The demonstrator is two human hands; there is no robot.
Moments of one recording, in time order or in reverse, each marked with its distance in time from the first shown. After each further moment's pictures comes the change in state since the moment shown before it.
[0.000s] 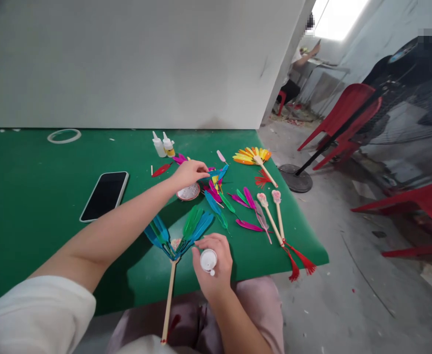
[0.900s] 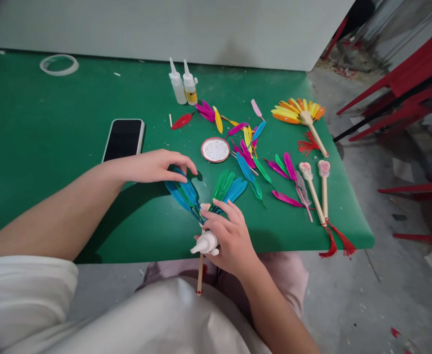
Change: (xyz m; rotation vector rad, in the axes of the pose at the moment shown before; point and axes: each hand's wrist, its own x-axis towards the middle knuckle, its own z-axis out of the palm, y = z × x) left_hand -0.125 -0.062 -0.054 -0.163 -0.476 0.165; right_hand -0.004 -0.005 0.000 -0.289 -0.725 -0.217
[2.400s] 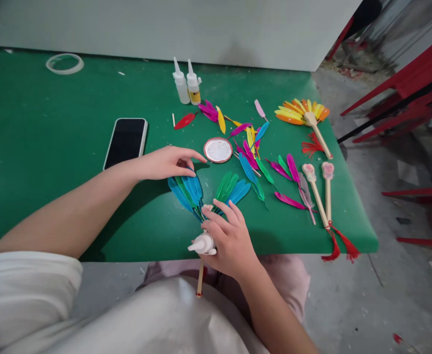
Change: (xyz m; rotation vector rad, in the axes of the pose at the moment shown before) left_hand 0.010 -0.002 0.006 -0.114 0.065 -0.142; right_hand 0.001 -0.004 0.002 -0.081 -0.067 -0.013
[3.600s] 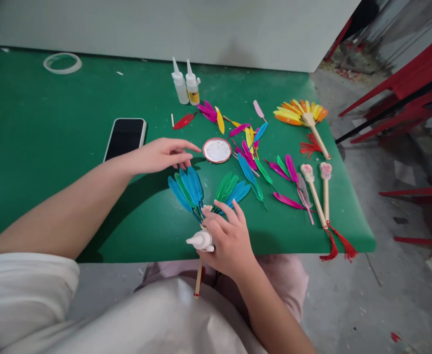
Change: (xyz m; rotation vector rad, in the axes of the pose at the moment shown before) left_hand -0.002 0.004 -0.009 -0.116 0.092 -0.077; right_hand 0.003 -0.003 0.001 -0.045 0.039 0.054
